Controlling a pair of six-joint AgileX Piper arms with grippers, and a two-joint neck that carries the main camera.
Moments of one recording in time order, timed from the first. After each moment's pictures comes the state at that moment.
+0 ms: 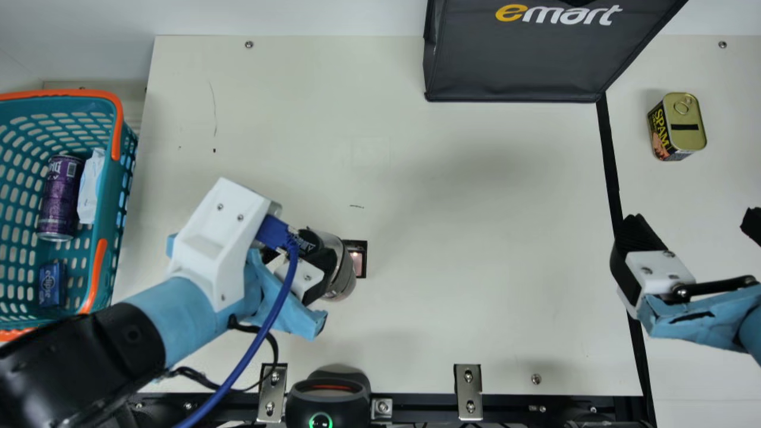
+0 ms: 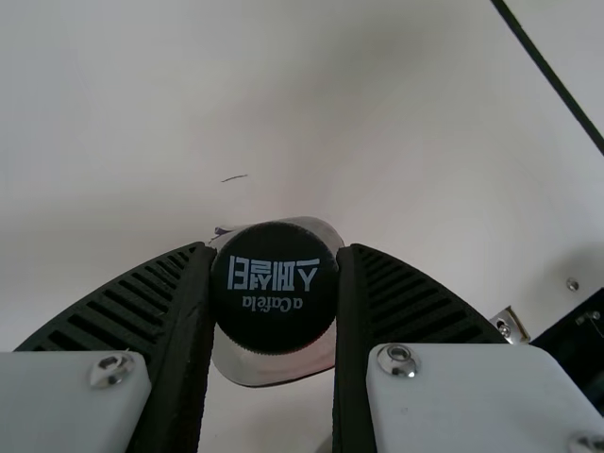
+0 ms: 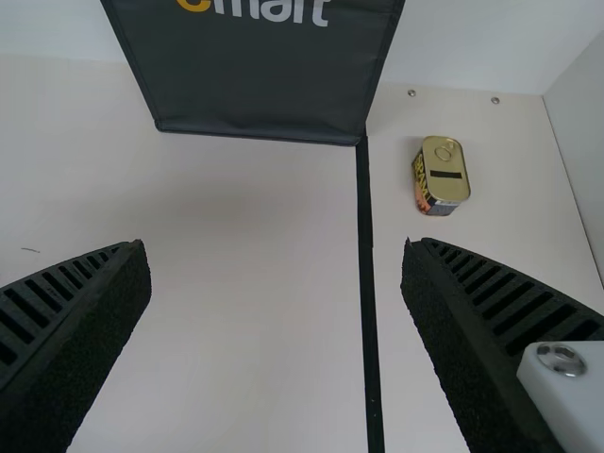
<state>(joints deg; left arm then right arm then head) -55.5 62.4 -58.4 8.1 51.1 -29.6 0.7 42.6 -69.8 -0.8 69.3 0.0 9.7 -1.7</state>
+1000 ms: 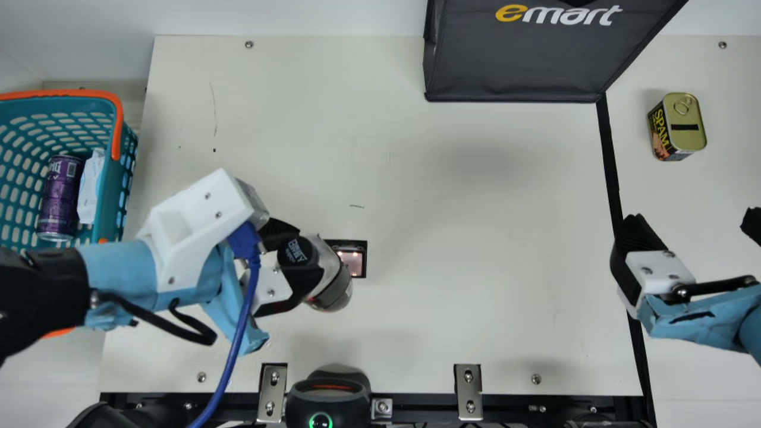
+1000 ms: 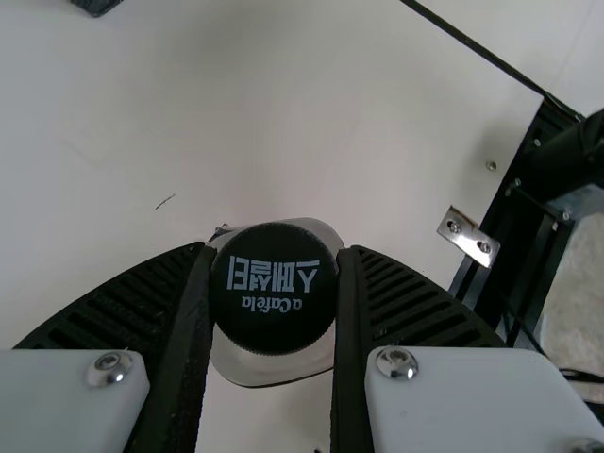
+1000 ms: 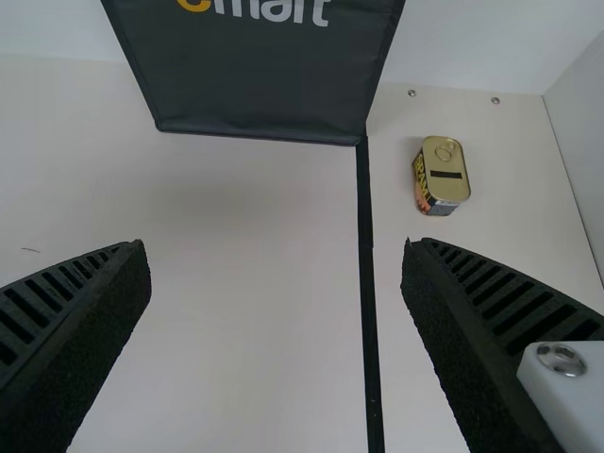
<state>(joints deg) -27.8 63.5 -60.2 -33.8 62.1 36.6 0.7 42.6 -69.8 -0.8 69.3 0.0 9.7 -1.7</state>
